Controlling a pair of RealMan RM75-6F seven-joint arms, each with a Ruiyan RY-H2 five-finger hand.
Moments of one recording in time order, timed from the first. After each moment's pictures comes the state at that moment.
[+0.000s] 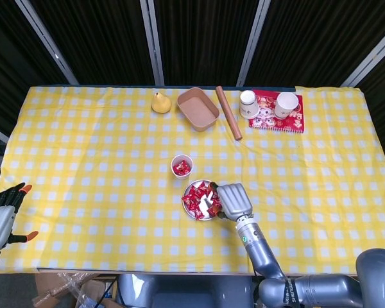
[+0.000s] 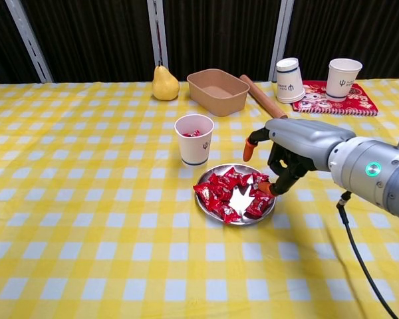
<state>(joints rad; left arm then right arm) -0.16 -1.03 -0.01 -1.76 1.29 1.26 0.10 0.77 -1.65 0.13 -1.74 -0.79 1.22 -0.62</state>
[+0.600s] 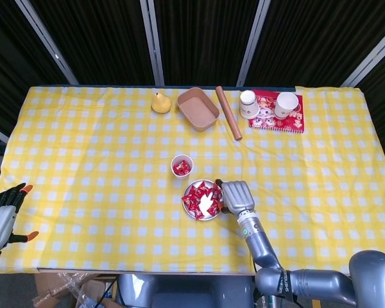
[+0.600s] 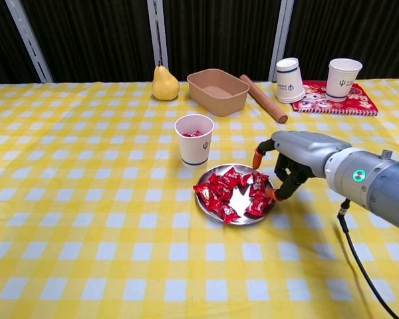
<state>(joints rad) -0.16 -1.03 -0.01 -1.77 1.28 1.25 0.10 0.77 -1.71 0.17 -1.58 -0.74 1.13 -0.60</state>
